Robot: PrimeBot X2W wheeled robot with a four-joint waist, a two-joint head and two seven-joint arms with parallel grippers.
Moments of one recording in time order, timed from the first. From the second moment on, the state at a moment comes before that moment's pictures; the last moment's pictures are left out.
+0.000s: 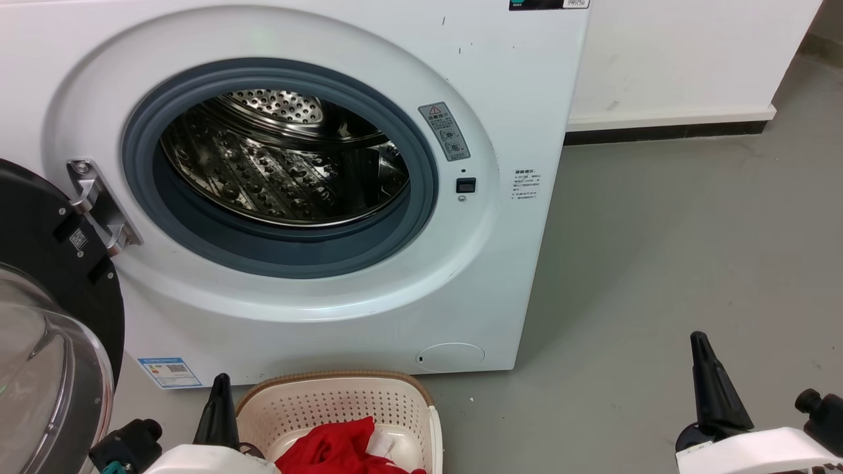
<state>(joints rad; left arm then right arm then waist) 0.07 0.05 0.04 0.16 -0.57 0.00 -0.13 0.08 -0.07 0.00 0.07 0.61 0.13 -0.17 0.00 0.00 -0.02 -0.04</state>
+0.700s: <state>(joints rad) 0.02 0.05 0.07 0.18 -0.87 -0.04 -0.06 0.03 -0.08 -0.01 0.12 0.92 0.13 -0.10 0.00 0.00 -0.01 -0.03</state>
